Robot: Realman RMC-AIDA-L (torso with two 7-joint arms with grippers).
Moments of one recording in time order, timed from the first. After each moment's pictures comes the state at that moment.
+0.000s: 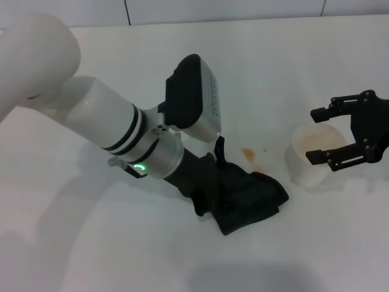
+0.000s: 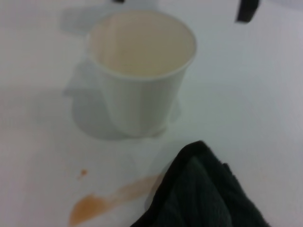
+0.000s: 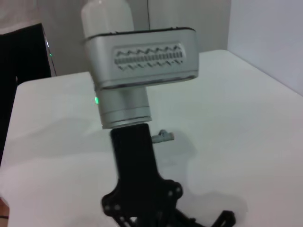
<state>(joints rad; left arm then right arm) -0.83 -2.09 1.76 0.71 1.97 1.15 -1.75 0.43 2.01 -0.96 -1.22 -2.03 -1.71 1.62</state>
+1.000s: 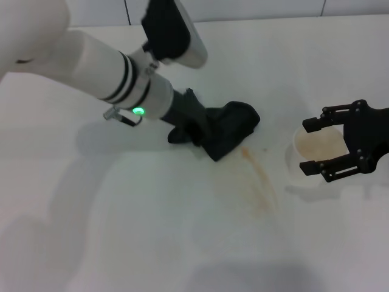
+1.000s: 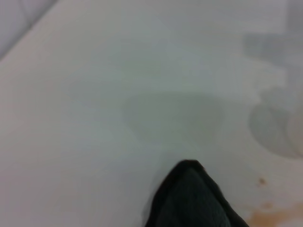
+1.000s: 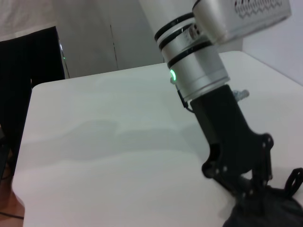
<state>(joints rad) -0.99 -2.09 1.48 0.49 2.08 0.95 -1.80 0.42 2.01 -1.00 -1.21 -2.00 -1.71 1.61</state>
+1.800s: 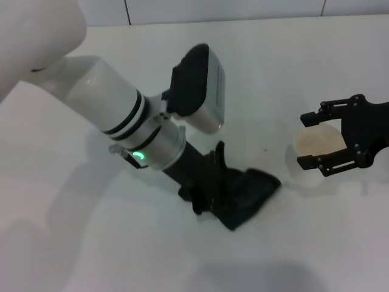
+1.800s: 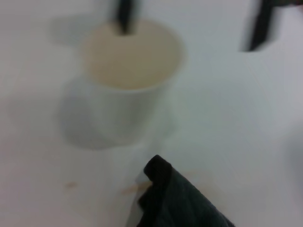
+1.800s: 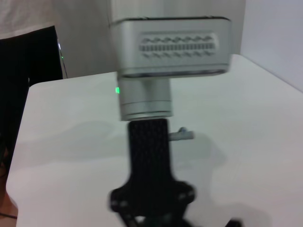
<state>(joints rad) -0.93 -2.09 1.67 0.63 2.00 1.27 -1.66 0.43 2.01 -1.00 -1.20 -1.99 -1.70 1.60</state>
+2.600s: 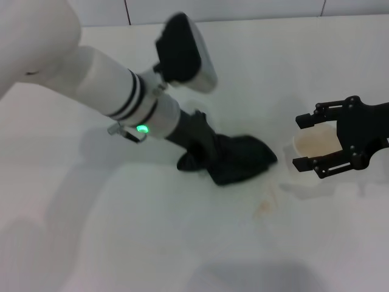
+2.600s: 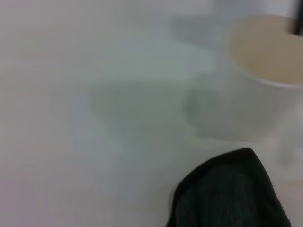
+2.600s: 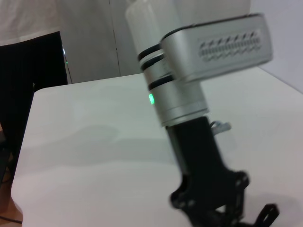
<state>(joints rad) -0.94 -2.09 1.65 0.57 2.02 0.99 -1.83 0.43 2.01 -1.01 -1.19 -1.98 -1.69 1.60</state>
